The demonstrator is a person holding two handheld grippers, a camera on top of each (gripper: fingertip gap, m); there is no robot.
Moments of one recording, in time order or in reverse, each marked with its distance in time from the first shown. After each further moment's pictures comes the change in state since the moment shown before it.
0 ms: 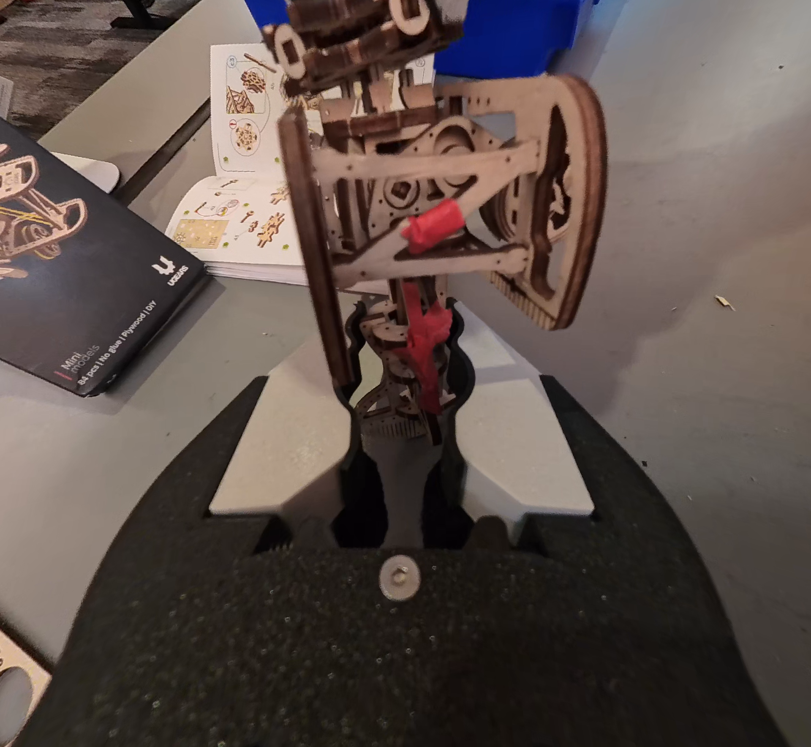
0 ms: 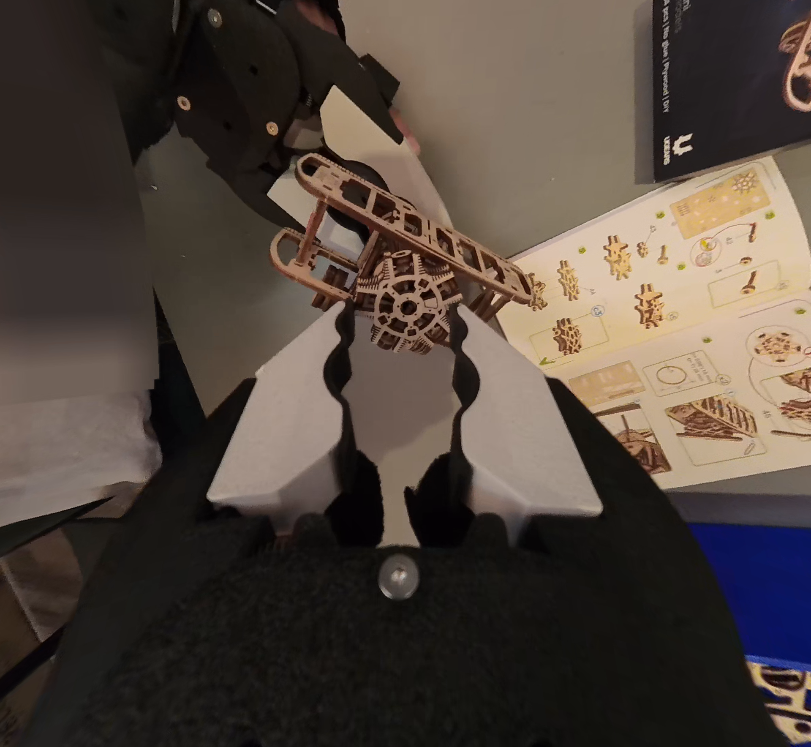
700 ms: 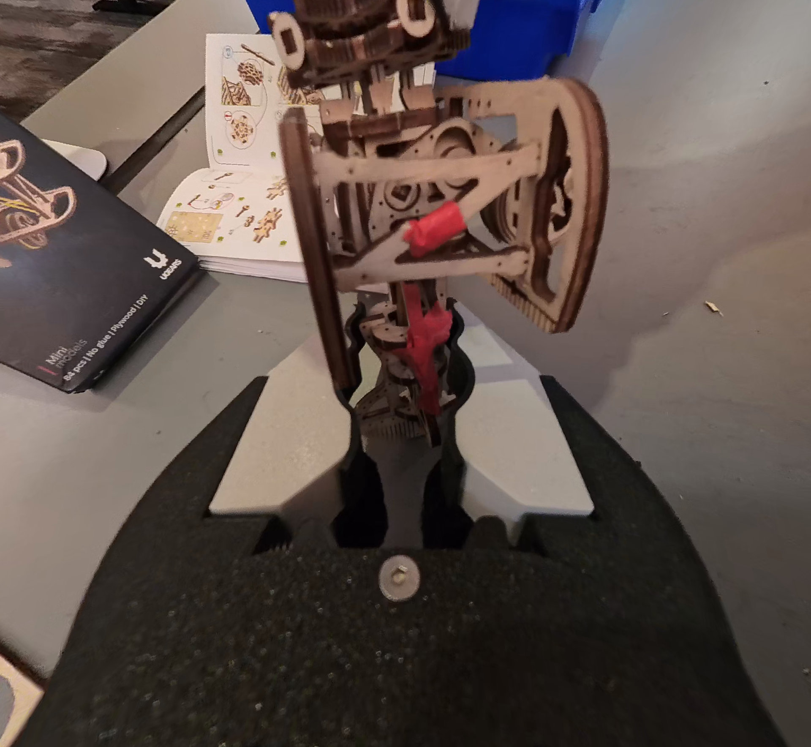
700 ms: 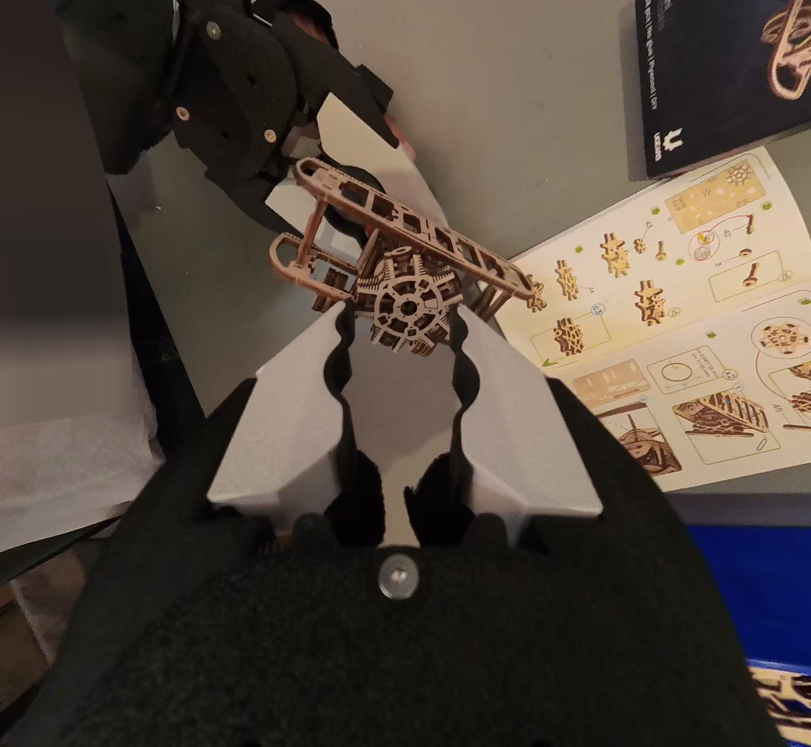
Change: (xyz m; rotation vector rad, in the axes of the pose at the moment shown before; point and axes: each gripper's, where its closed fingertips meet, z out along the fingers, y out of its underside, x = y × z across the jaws) left arm -0.001 0.001 0.000 -0.003 0.022 -0.033; right arm 0.002 -0.002 0.000 0.034 0.004 0.038
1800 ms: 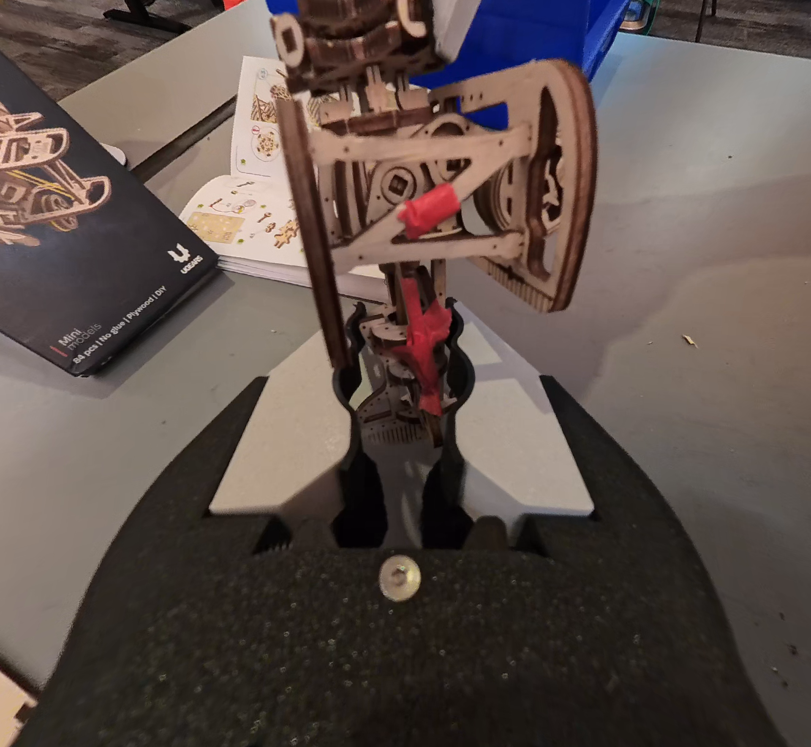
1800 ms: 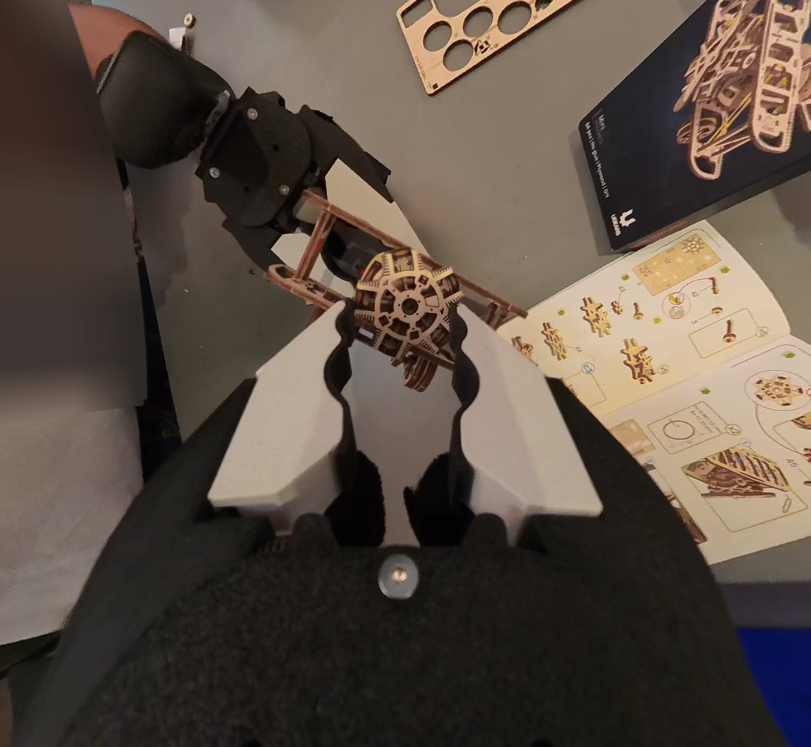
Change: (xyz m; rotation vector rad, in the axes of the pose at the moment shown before) left arm -0.009 -0.009 -0.009 0.075 0.014 -0.100; right arm 0.006 -0.022 -0.004 0.288 -0.026 0.012
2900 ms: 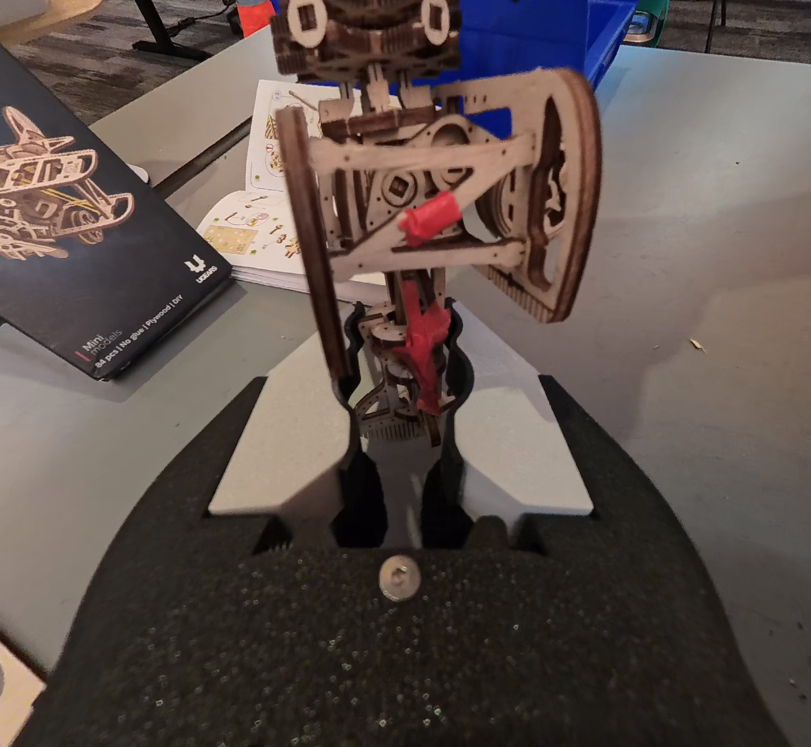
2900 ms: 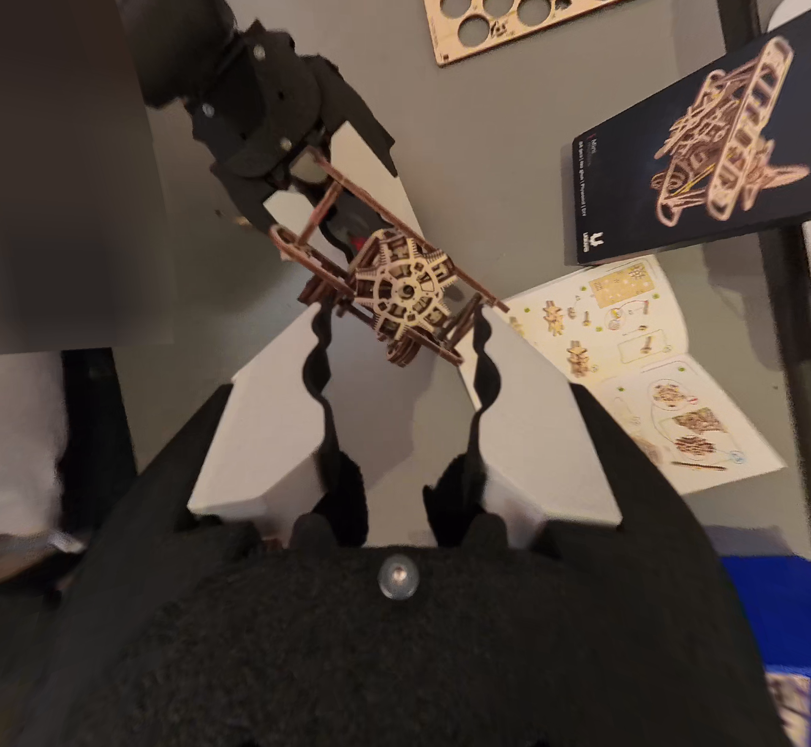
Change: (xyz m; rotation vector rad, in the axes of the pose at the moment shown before) left arm -0.001 -0.004 -0.003 0.034 -0.028 0.019; right arm -0.008 -0.003 -0.014 -0.139 0.093 -0.218
